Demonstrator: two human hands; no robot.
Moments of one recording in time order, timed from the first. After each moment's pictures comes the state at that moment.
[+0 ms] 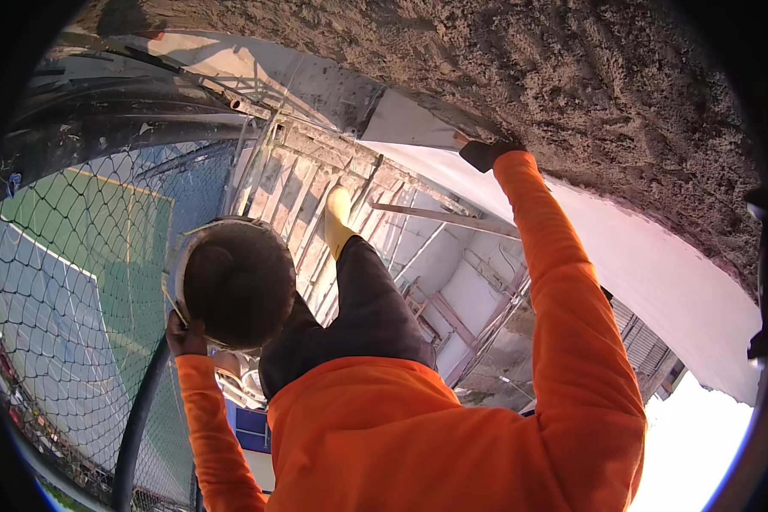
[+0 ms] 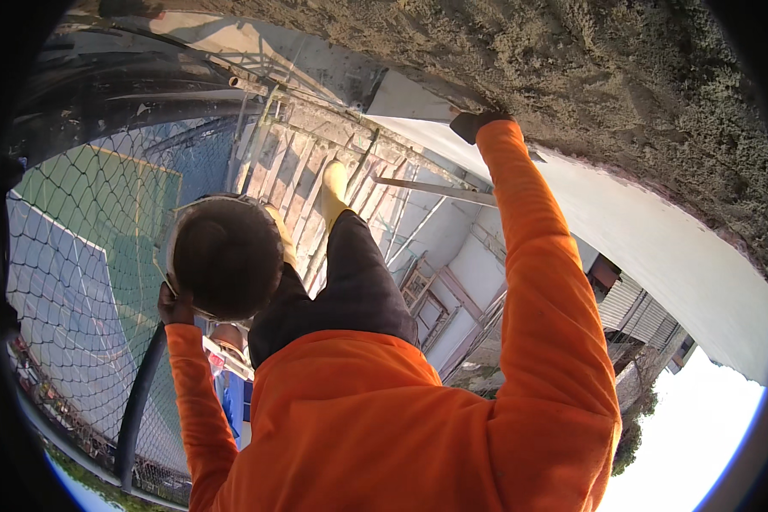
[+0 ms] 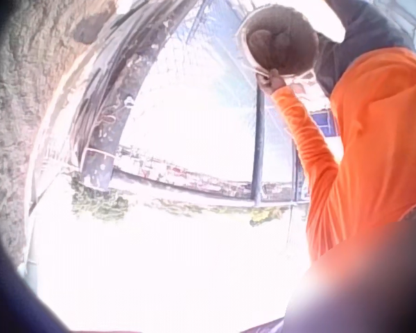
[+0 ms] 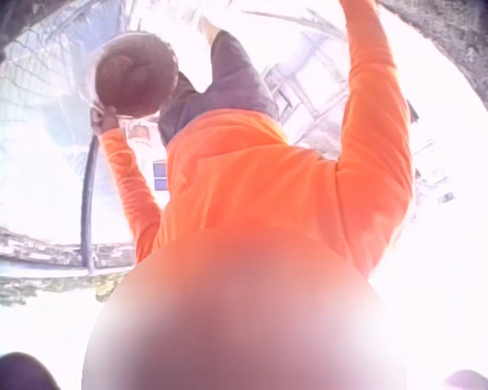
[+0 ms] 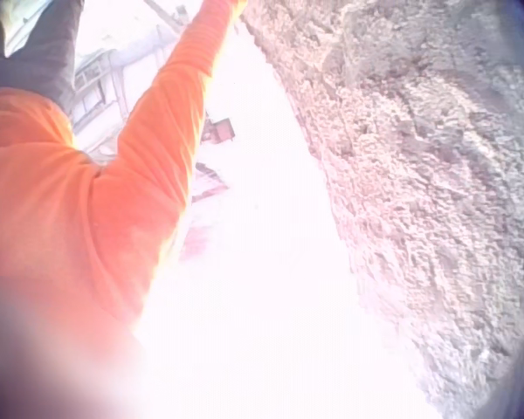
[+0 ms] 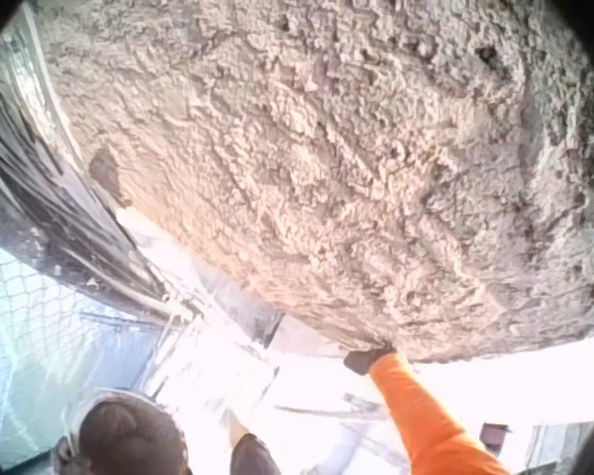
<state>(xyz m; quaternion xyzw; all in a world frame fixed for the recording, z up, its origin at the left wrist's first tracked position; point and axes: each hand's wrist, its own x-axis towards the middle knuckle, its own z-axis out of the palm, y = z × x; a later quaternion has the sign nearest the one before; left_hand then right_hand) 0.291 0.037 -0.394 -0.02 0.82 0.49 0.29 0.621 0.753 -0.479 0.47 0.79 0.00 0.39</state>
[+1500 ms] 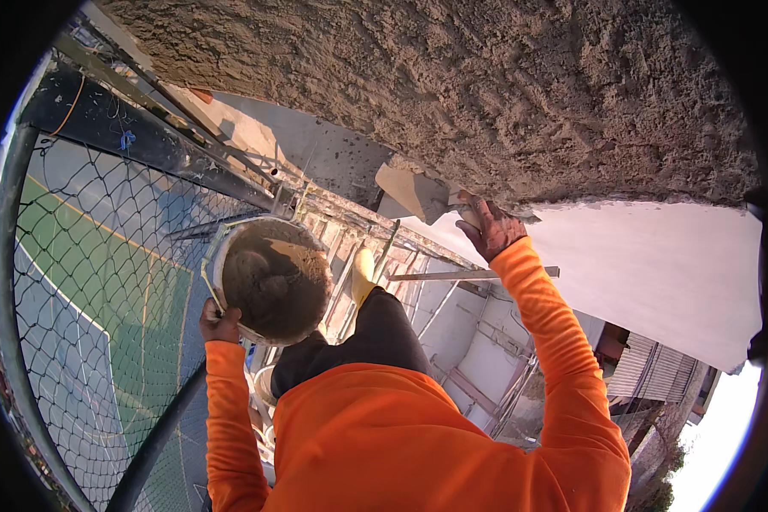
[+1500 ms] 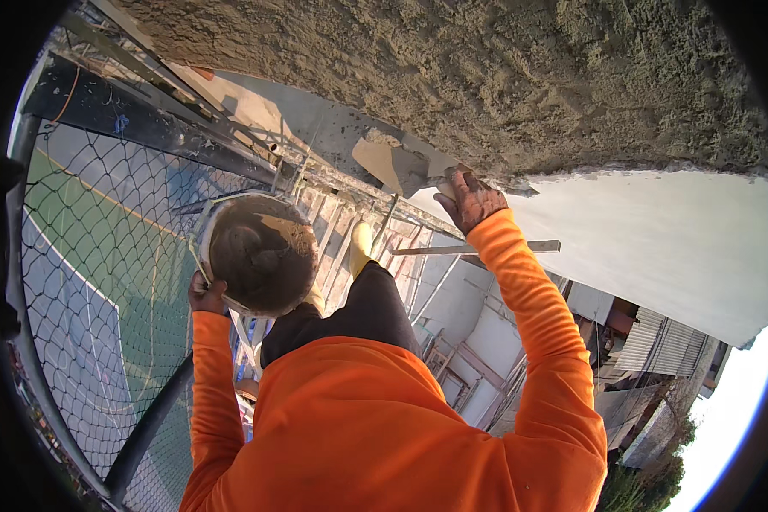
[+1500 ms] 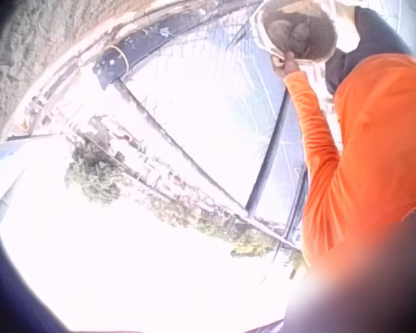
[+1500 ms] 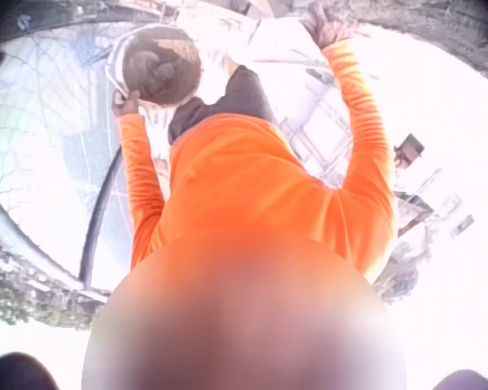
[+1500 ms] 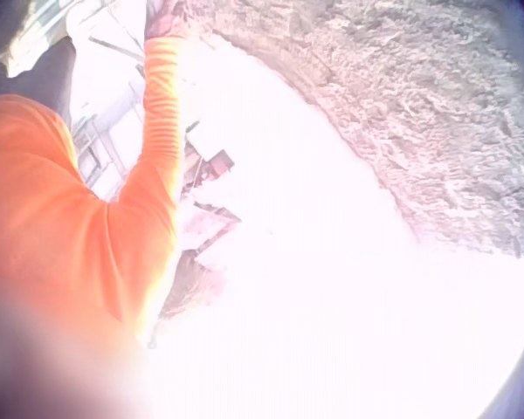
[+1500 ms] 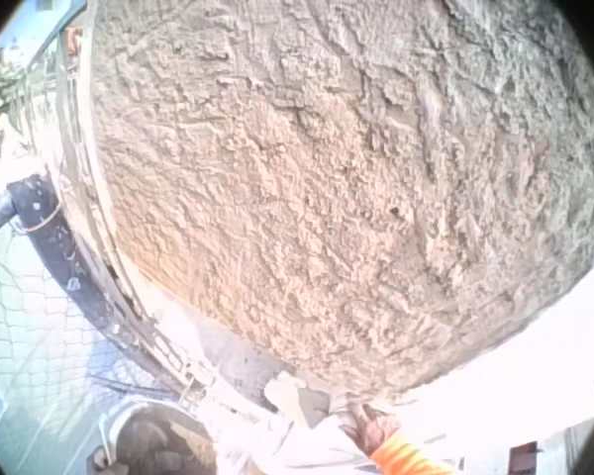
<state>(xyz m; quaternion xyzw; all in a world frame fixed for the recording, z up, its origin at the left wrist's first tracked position) 0.252 0.056 -0.348 0.04 0.75 0.61 0.26 0.565 0.520 -0.228 0.33 0.94 -0.03 0.10</state>
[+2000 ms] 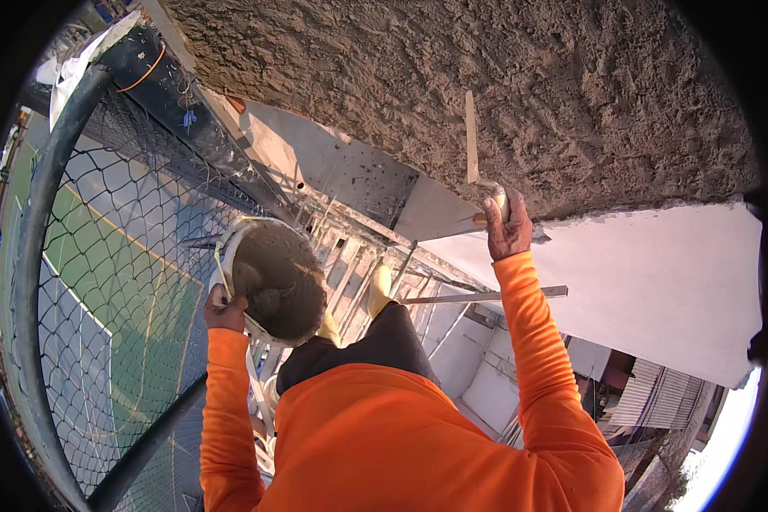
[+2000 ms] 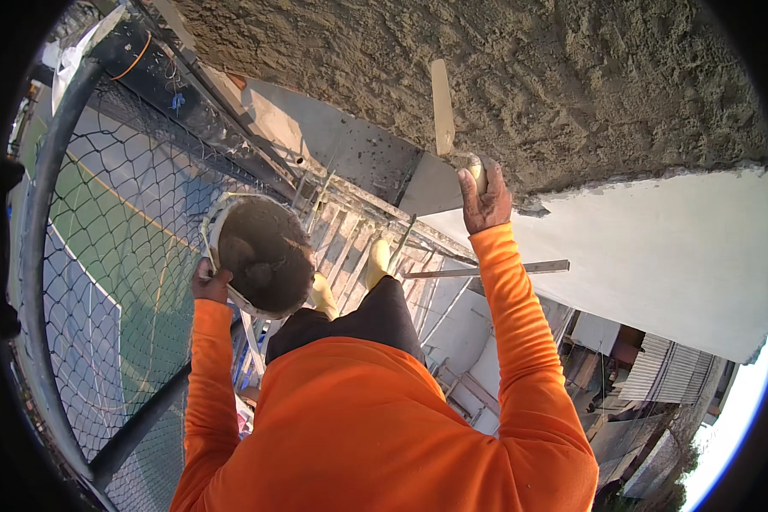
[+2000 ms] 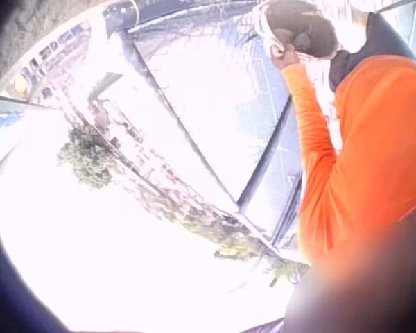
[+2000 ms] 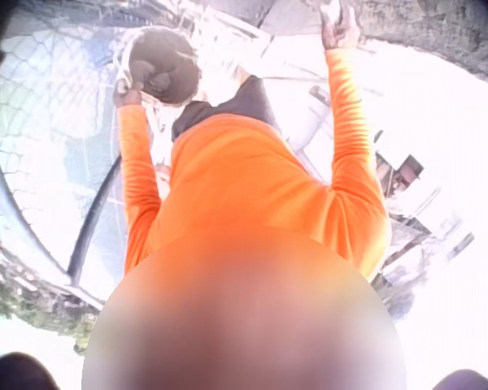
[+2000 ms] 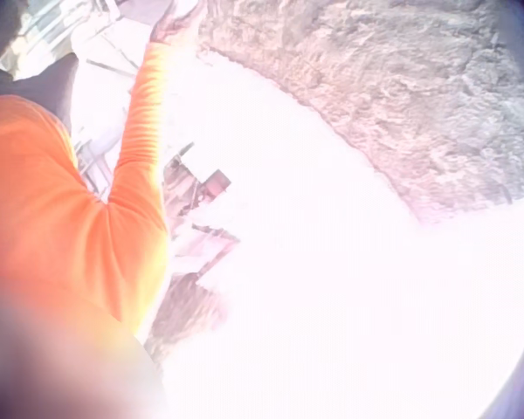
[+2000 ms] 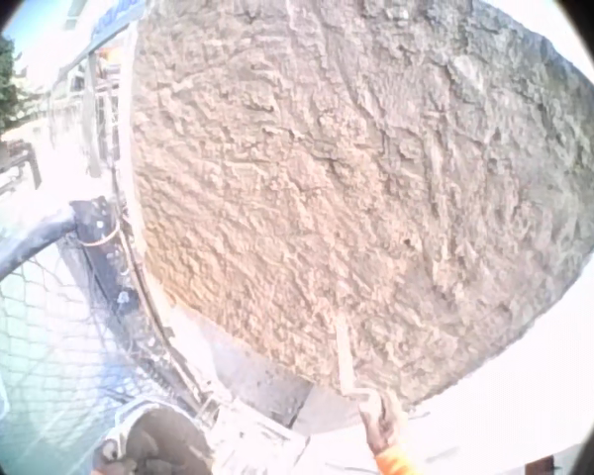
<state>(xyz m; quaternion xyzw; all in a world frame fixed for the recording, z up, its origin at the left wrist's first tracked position) 0.214 0.021 -0.313 0.08 0.78 0.57 0.23 0.512 0.470 -0.208 0.38 0.81 -0.31 -0.32</state>
